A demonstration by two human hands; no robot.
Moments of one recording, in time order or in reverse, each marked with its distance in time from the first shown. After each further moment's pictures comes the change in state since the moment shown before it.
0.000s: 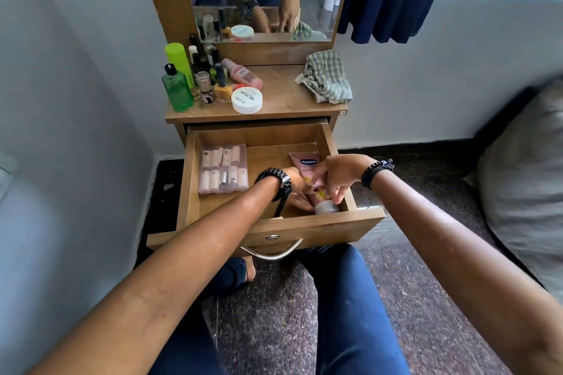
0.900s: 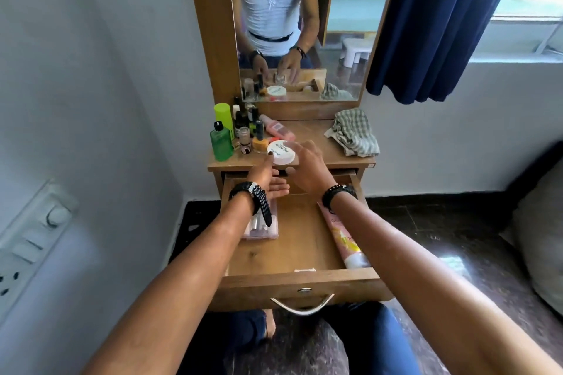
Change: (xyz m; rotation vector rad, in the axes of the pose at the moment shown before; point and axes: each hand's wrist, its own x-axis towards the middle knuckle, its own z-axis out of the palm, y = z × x) left_hand -0.052 0.014 -0.117 -0.708 0.457 0.348; right_hand 0.053 -0.112 -0.018 0.051 0.861 -0.428
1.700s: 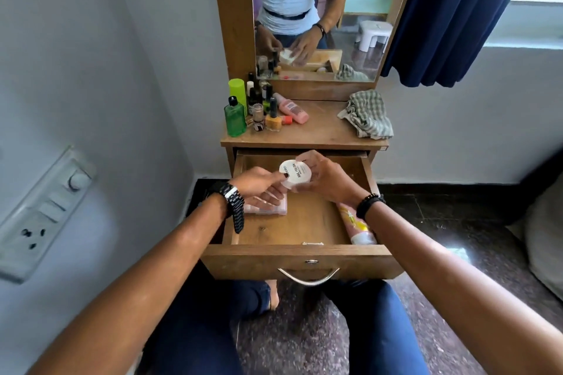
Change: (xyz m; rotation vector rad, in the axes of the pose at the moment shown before) left_hand -0.045 -0.024 -0.057 0.545 -0.242 -0.046; right_hand -0.054 0.021 0.007 0.311 -0.261 -0.026
